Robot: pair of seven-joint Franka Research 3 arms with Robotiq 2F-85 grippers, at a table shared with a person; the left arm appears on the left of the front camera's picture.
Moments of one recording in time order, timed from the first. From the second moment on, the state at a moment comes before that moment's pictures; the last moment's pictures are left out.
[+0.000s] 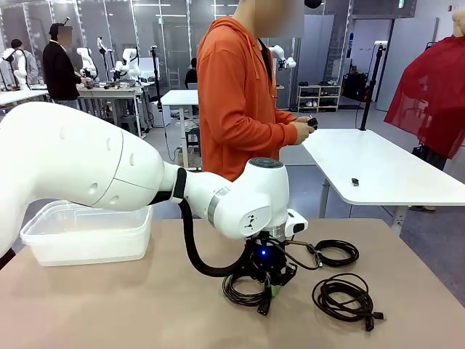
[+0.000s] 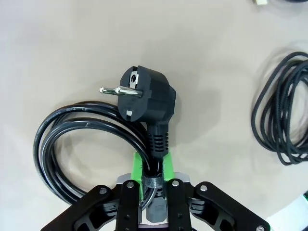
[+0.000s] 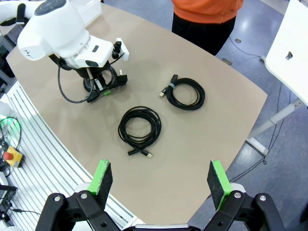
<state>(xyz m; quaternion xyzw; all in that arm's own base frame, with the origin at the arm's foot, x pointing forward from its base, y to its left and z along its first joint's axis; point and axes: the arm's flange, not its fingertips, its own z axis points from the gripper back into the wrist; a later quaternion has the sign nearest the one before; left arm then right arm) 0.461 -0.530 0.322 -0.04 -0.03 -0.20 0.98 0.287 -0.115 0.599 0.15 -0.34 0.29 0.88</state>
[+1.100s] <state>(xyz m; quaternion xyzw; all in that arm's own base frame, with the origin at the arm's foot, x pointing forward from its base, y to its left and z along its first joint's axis) 0.404 -0.488 0.541 0.02 -0.10 -0.30 0.95 0.287 -0.115 0.599 0.15 -0.34 0.29 0.88</state>
